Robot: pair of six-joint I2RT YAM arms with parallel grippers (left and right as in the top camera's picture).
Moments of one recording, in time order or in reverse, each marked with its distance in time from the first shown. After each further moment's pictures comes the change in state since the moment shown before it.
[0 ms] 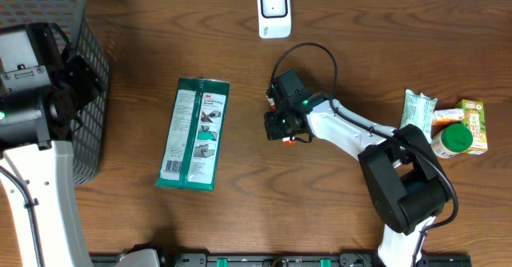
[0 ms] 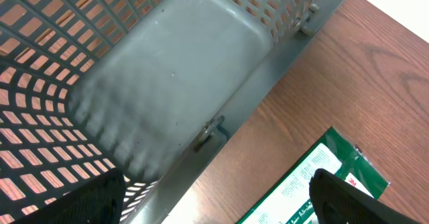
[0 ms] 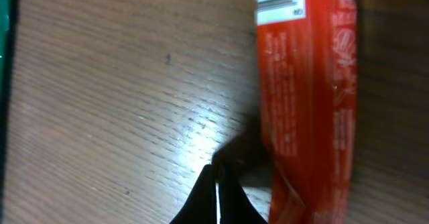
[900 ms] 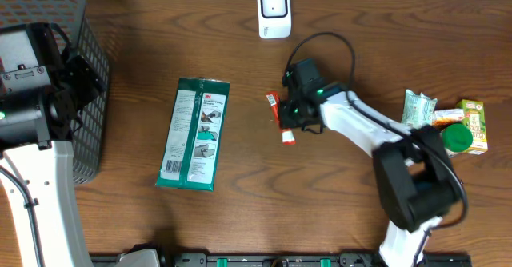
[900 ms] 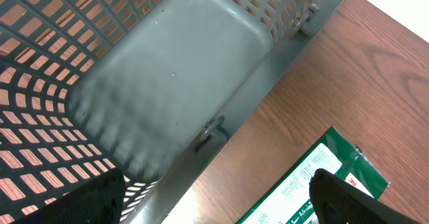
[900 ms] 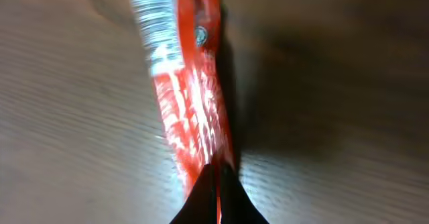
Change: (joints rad) left arm 0.000 0.000 0.000 0.000 0.000 0.000; right arm -0.078 -0.008 0.033 -0.050 0.036 -0.031
